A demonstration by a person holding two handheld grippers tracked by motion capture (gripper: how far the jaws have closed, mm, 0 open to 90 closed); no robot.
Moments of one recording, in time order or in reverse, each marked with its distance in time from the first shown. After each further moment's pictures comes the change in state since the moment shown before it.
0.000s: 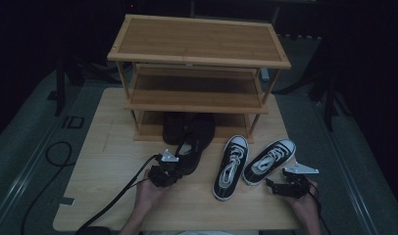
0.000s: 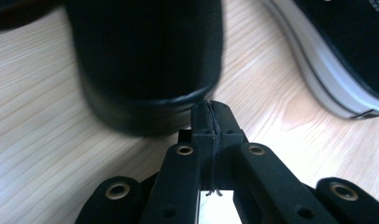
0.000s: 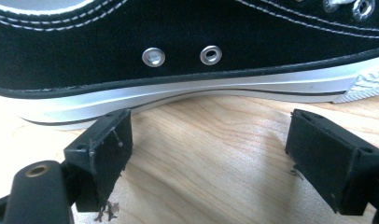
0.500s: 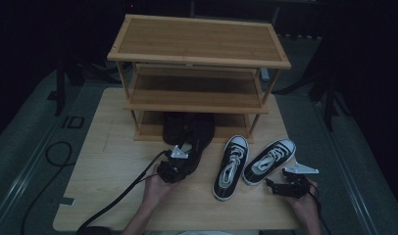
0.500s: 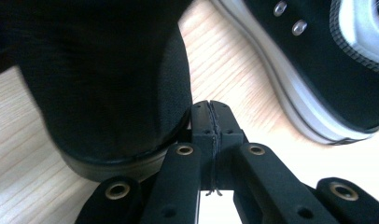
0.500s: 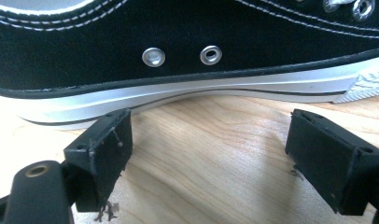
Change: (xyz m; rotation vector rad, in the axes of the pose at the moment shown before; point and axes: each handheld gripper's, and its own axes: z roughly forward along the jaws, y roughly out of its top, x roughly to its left) left arm -0.005 0.019 -0.001 -0.033 -0.029 0.032; right arm 0.000 0.000 0.000 0.000 0.000 0.000
